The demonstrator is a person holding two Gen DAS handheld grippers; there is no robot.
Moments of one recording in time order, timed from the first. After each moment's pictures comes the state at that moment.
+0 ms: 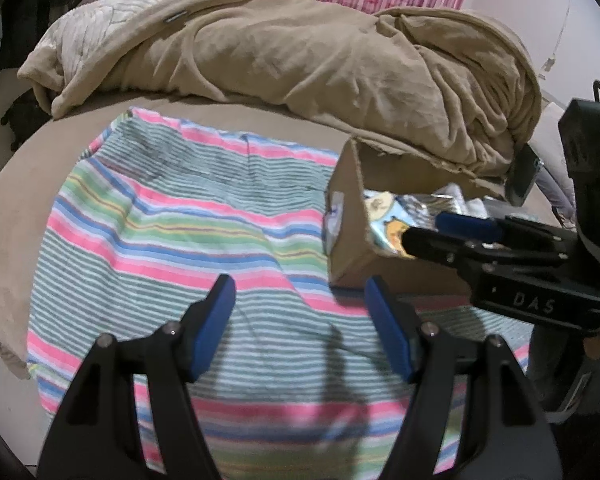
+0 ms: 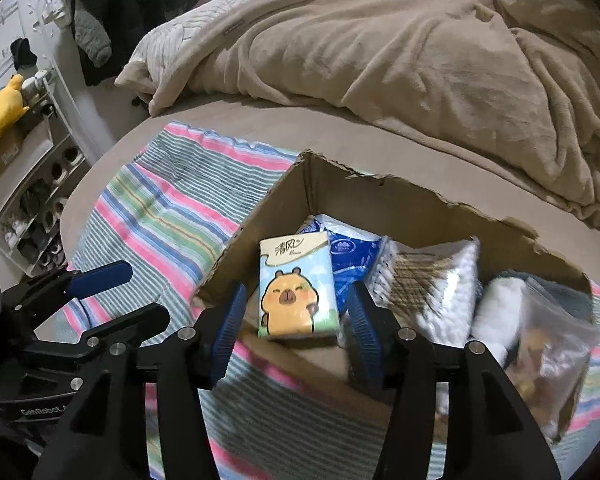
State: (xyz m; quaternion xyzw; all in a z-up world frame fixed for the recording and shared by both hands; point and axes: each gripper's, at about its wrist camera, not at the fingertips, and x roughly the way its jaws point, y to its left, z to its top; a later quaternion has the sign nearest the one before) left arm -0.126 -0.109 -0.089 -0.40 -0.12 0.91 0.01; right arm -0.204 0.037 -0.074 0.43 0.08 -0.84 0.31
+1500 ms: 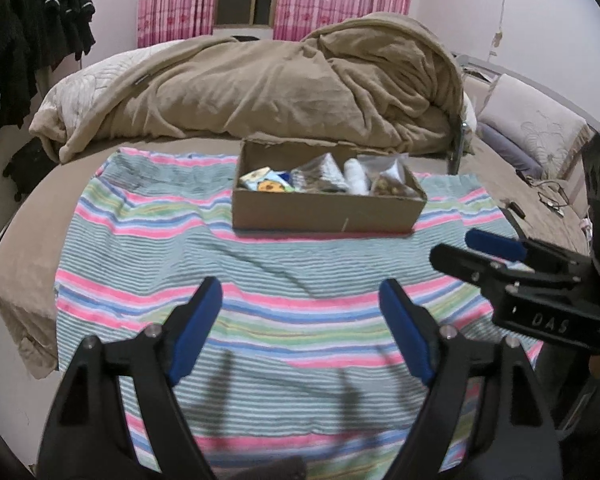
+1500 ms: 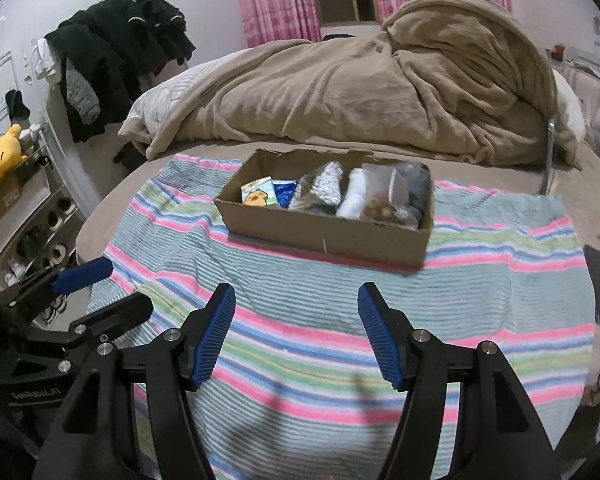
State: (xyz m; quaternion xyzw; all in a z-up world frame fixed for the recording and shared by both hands) left arm 0.015 0.003 -0.037 -0.35 -0.05 0.94 0.04; right arm -0.039 0.173 -0.037 0.36 0.00 -0.90 0.24
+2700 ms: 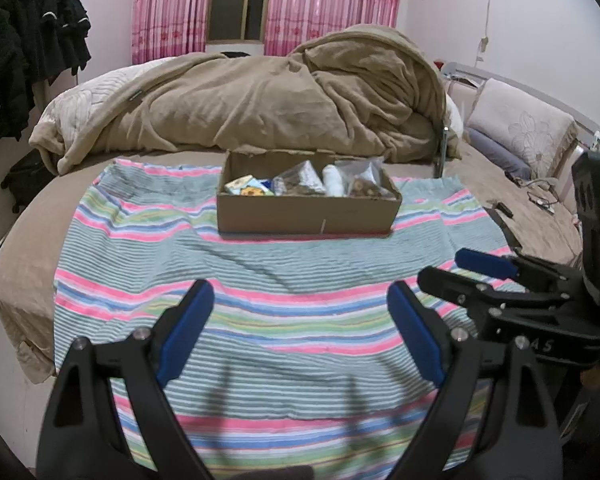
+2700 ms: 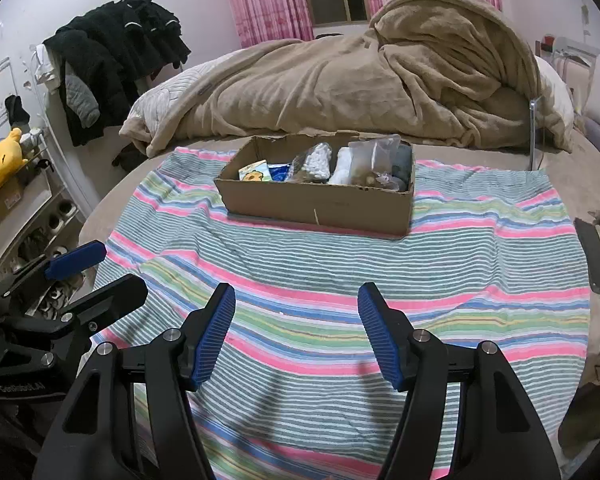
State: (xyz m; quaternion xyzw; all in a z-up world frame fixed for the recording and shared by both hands) left arm 0.041 0.022 -0.031 -0.32 -0.05 0.94 0.05; right arm -0.010 0.189 -0.043 0.36 -0.01 -0.90 0.23
